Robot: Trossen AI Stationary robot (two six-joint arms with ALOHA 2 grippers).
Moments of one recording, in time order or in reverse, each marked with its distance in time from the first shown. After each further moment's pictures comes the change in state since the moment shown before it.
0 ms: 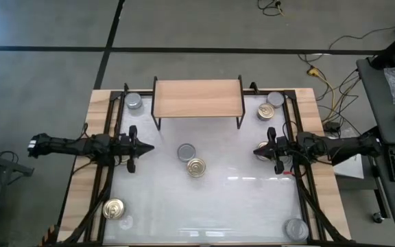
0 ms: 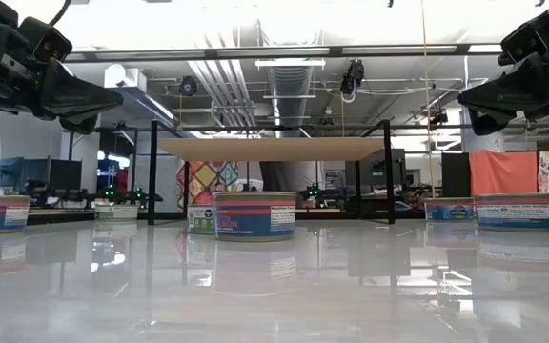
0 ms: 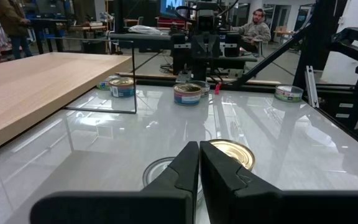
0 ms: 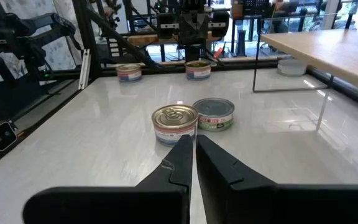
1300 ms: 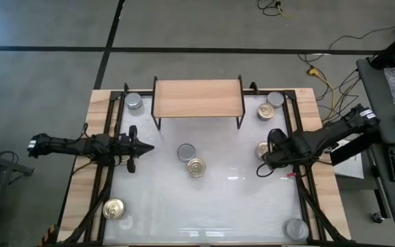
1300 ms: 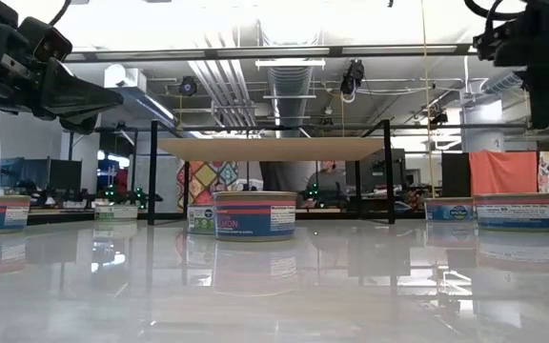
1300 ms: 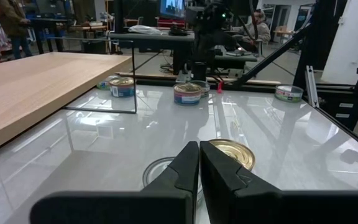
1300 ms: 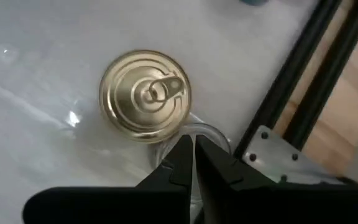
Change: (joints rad) left arm 0.000 0.000 0.000 0.000 0.000 0.000; right arm 0.315 1.058 0.909 -1.500 0.377 1.326
